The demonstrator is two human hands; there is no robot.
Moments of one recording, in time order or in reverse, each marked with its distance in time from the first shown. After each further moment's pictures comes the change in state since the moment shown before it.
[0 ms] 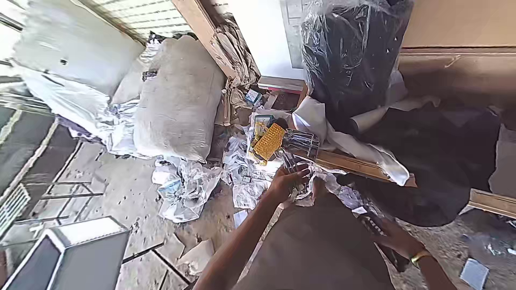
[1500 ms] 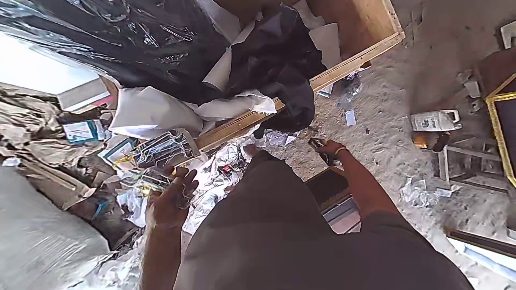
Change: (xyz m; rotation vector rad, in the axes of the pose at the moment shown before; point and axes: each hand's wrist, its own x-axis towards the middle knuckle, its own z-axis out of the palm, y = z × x) left_hand 0.018 0.001 0.016 0.322 -0.010 -0.047; right_hand -0.067 0.101 0.030 0.548 0.174 0.610
